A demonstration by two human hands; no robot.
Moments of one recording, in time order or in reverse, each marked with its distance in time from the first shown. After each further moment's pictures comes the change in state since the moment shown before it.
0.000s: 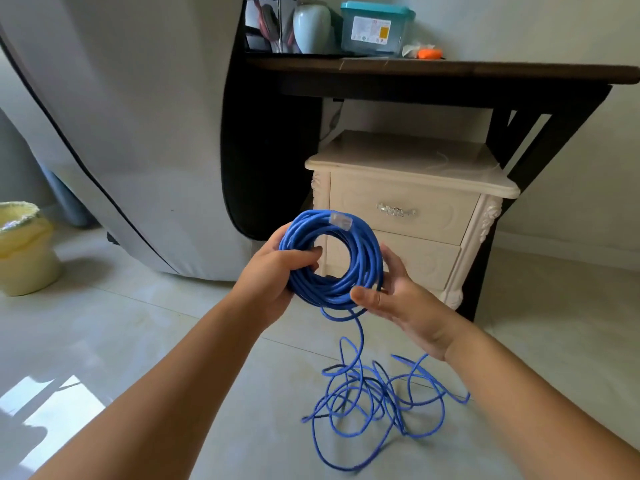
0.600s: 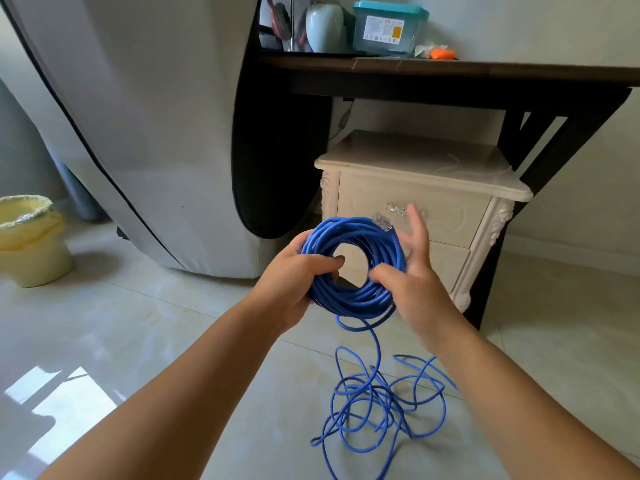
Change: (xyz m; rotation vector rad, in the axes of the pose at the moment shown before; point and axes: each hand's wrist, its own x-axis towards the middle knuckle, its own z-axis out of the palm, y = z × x) left_hand -0.008 0.002 0.010 0.077 -0.002 -0.081; right_hand 0.005 -0.016 0.020 -0.092 0.353 -0.228
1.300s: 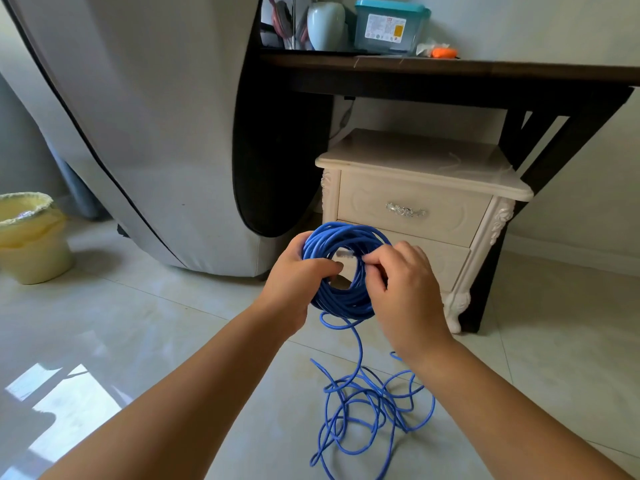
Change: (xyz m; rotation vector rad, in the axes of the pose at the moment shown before) left_hand -0.002 -0.006 0.007 0.084 0.127 0.016; right_hand 0.003 0.027 0.017 -0.810 0.401 -0.600
